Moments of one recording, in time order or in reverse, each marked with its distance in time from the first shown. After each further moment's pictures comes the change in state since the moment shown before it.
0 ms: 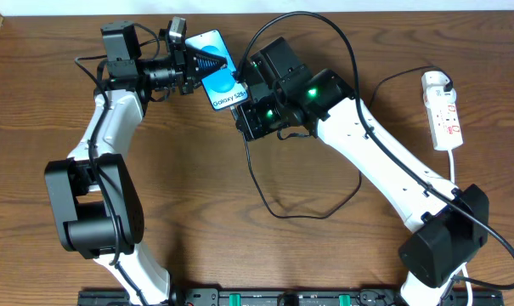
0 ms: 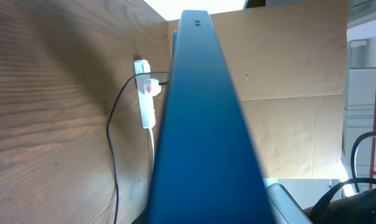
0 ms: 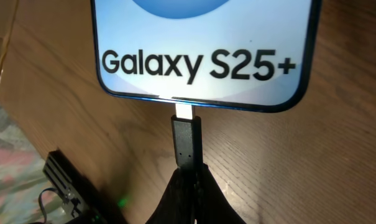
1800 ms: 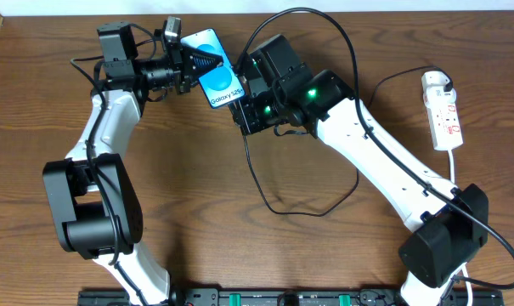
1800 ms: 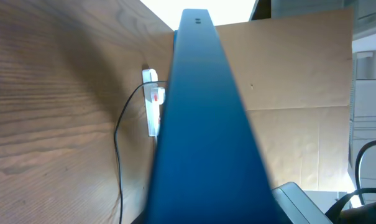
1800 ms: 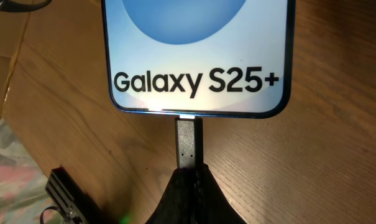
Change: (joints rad) left arm 0.010 0.000 0.000 -0.008 -0.037 0.000; right arm -0.004 0.000 -0.010 0.080 0.023 0.037
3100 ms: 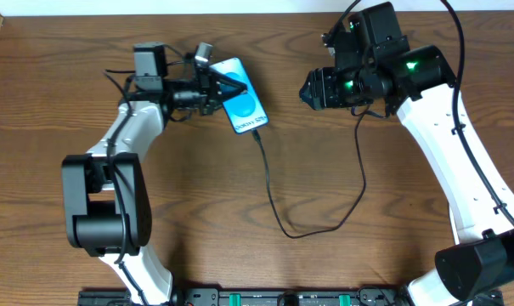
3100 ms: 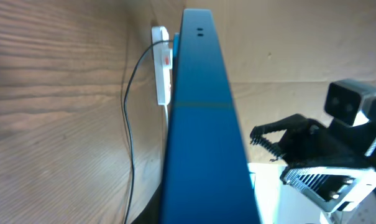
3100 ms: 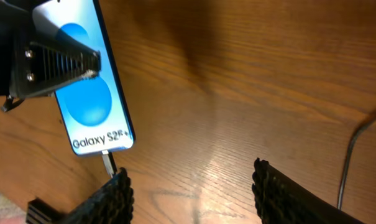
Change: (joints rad) left arm -0.109 0.000 -0.130 -0.027 -0.015 0.108; right arm -0.310 -0.158 0.000 -0.254 0.033 -0.068
